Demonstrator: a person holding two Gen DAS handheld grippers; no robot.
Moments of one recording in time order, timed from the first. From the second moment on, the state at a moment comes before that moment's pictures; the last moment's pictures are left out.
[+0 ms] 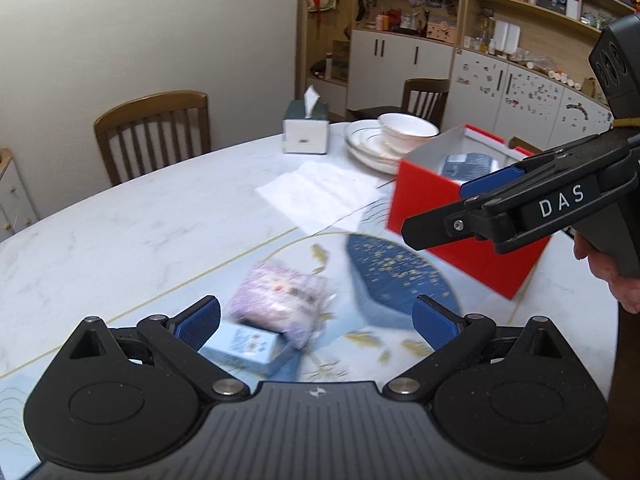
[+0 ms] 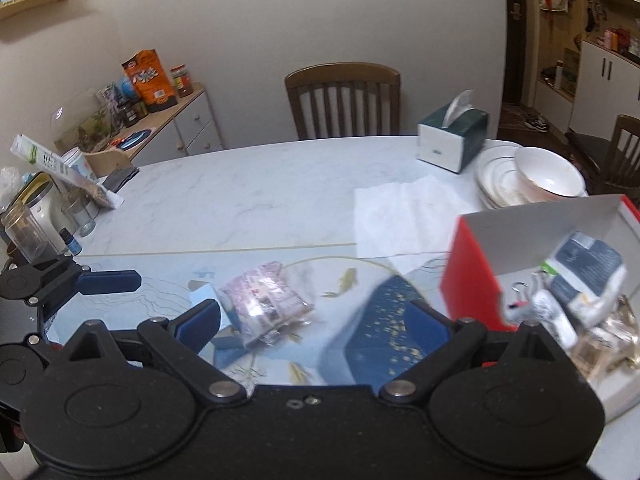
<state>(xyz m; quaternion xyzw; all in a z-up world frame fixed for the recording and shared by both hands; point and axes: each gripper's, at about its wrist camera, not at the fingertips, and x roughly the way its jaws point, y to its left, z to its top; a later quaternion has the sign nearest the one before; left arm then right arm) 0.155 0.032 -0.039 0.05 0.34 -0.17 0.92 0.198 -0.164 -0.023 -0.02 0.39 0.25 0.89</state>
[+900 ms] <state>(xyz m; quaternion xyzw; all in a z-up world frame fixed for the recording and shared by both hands) 0.218 0.089 -0.118 0.08 0.38 -0.19 0.90 0.253 -0.082 -0.090 -0.07 0.46 0.29 0.84</state>
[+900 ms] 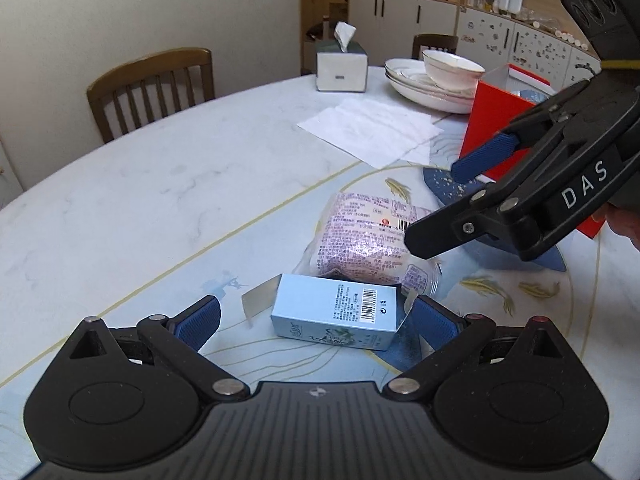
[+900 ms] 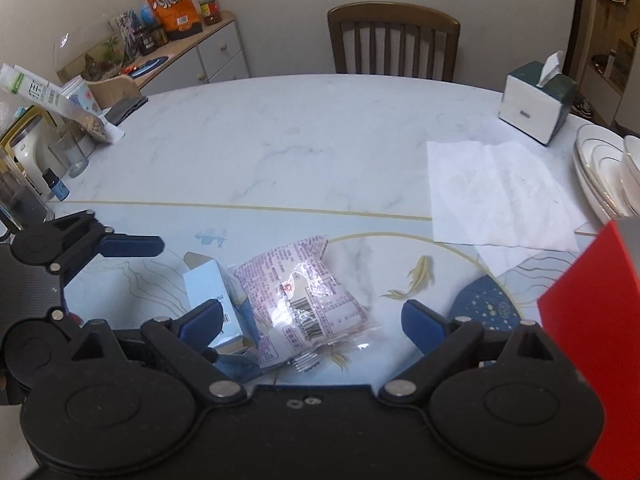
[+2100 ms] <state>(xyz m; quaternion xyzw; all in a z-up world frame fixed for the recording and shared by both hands) 0.225 0.080 -0.136 0.08 0.39 -0.22 0.89 0.278 -0.048 -0.122 -0.11 0.49 0.31 0.81</state>
